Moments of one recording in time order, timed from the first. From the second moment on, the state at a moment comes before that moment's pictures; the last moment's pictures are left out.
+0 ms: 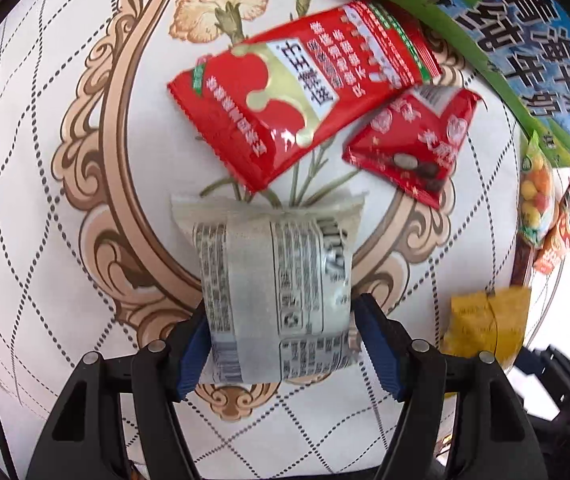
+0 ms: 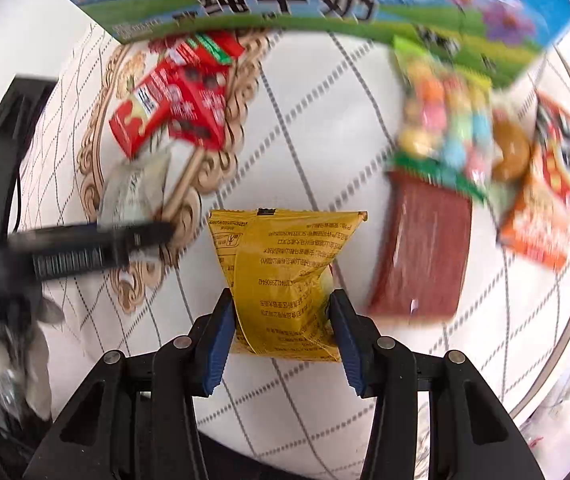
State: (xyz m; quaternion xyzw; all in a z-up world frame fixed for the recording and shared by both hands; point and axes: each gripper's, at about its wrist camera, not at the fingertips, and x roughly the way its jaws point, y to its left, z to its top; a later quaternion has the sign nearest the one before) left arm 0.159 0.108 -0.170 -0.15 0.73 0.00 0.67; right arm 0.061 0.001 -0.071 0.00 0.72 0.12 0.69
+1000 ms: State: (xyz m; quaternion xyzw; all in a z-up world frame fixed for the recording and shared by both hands) left arm 0.109 0.083 -0.184 -0.12 0.74 0.03 0.67; right arm 0.032 0.003 -0.125 0.03 0.73 0.09 0.67
